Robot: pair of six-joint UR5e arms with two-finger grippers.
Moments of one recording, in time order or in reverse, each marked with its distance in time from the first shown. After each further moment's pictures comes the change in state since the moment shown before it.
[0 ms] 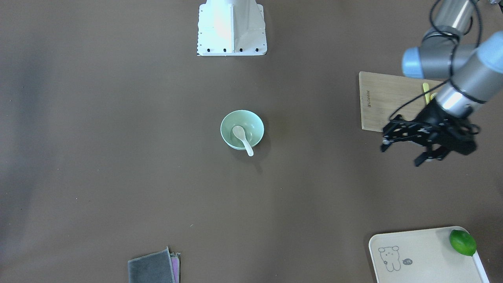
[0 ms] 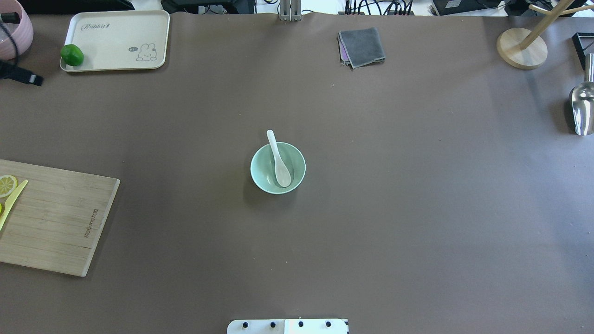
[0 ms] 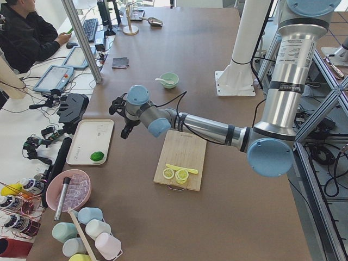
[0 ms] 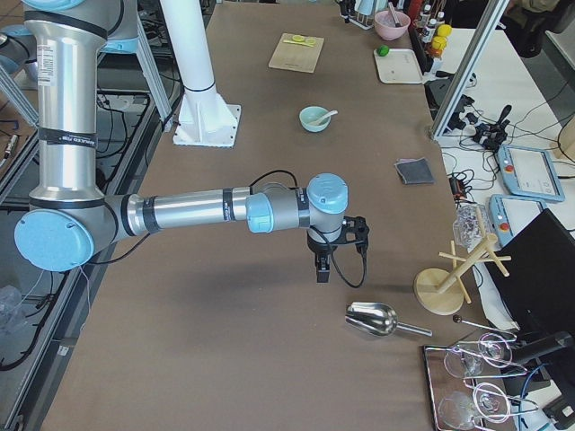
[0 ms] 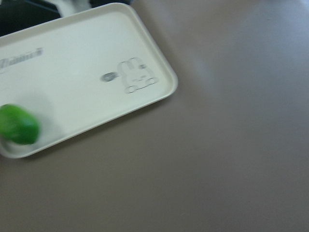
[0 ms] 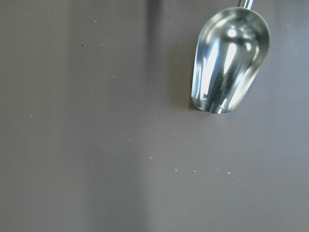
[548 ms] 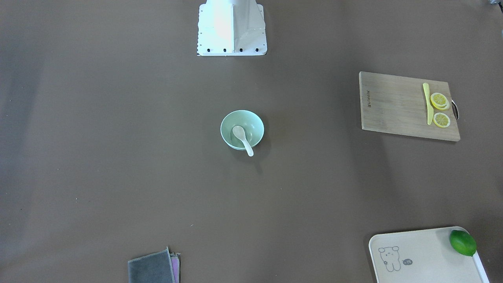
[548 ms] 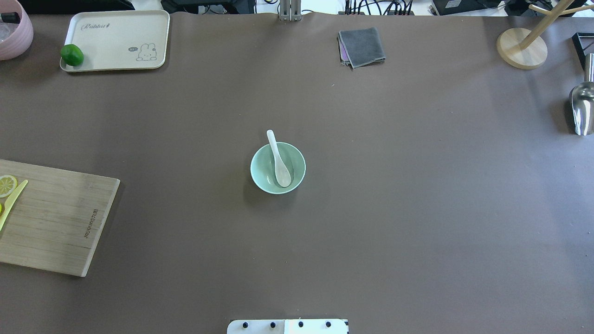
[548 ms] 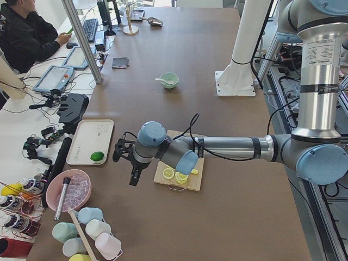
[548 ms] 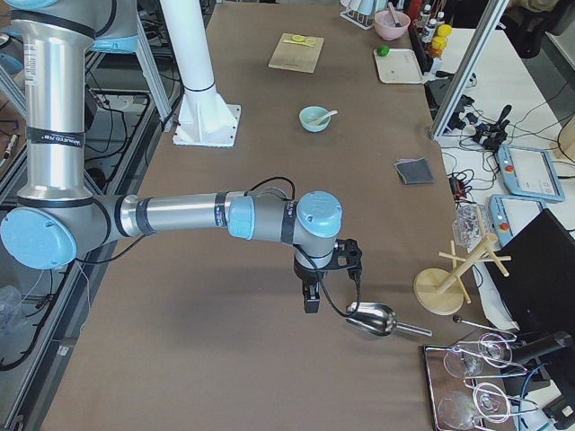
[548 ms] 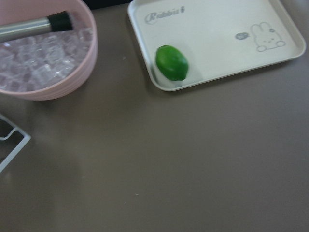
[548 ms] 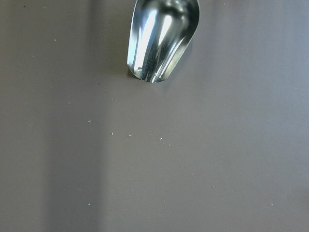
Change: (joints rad) left arm -0.232 0.161 0.013 0.073 -0.011 0.105; right arm 0.114 -0.006 -0.004 -0.163 -0.078 -0.236
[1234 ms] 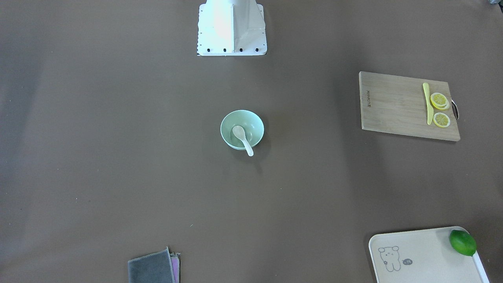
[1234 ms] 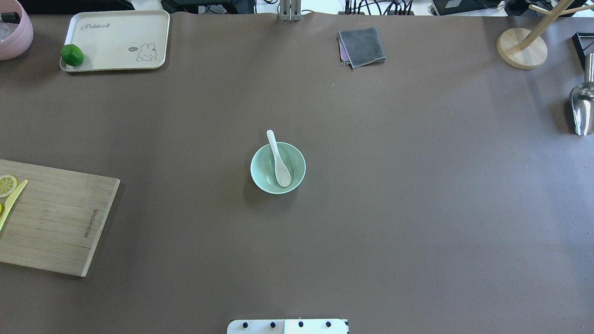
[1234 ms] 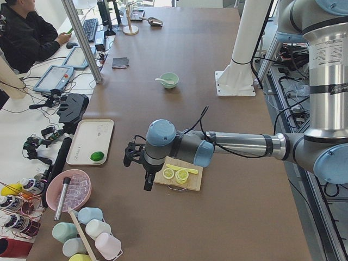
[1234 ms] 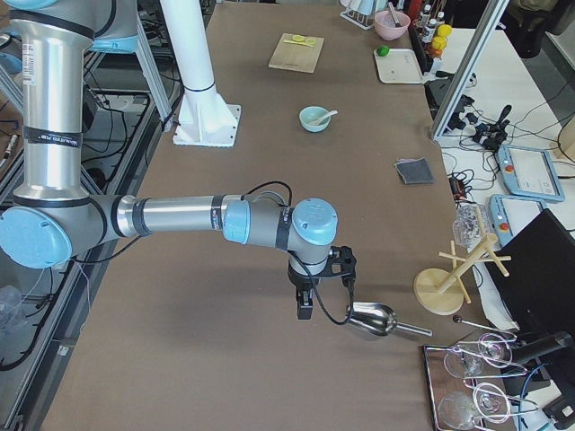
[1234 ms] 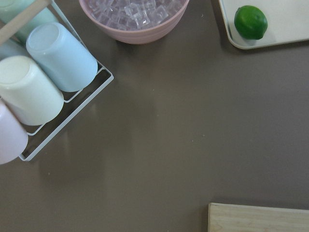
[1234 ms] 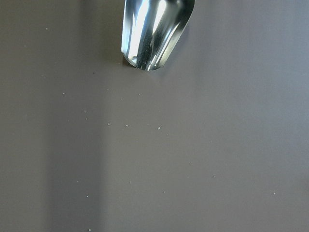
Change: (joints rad) left arm -0.039 0.078 -0.133 0.248 -0.012 0.141; right arm 0.002 -0.018 -0.005 -0.004 0.022 0.005
